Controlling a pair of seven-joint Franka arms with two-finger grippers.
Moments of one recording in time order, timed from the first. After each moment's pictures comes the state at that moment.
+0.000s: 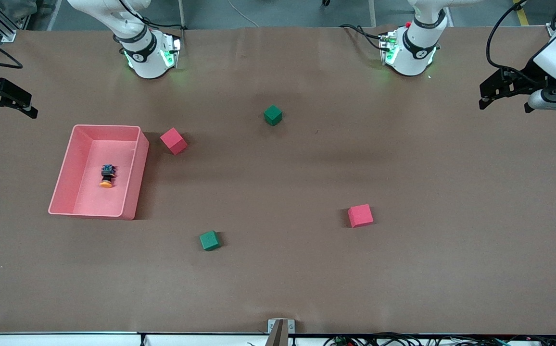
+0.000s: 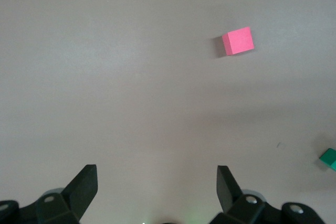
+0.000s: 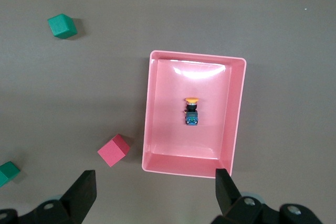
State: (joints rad) left arm 0.05 -0.11 -0.15 -1.64 -0.02 1.53 0.00; right arm 0.04 -0.10 -0.11 -1.63 0.03 1.54 -0.13
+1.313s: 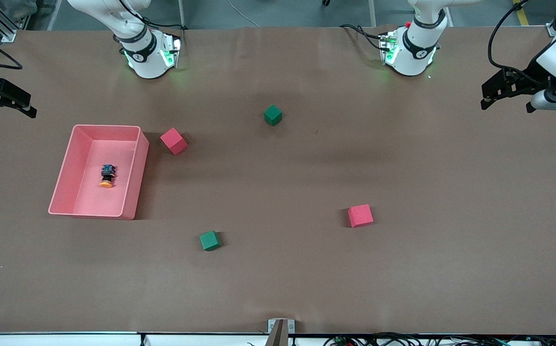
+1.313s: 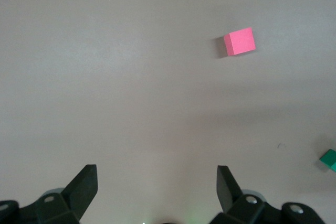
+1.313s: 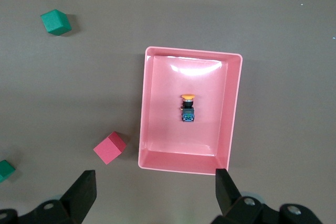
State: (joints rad) left arm 0.05 -0.11 -0.15 -1.64 -0.02 1.53 0.00; right arm 0.04 -0.10 -0.11 -1.64 0.02 1.54 -0.13
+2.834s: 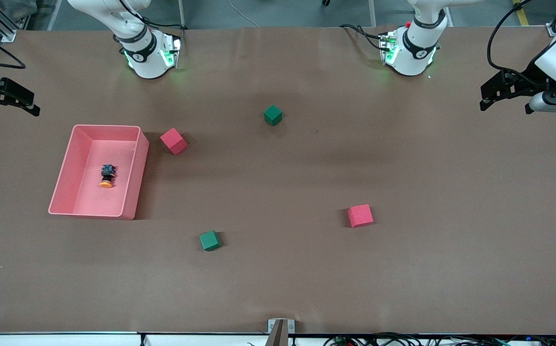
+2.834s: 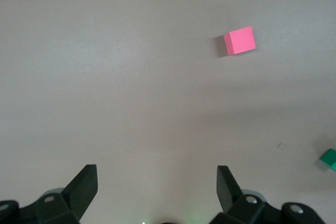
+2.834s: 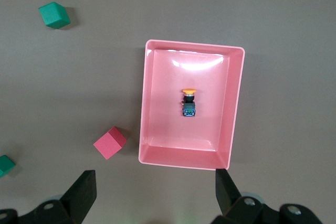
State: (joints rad) left arm 0.05 -0.10 -0.15 -1.64 -0.02 1.53 0.00; right arm 0.04 -0.11 -0.11 -1.67 0.02 1.53 -0.13
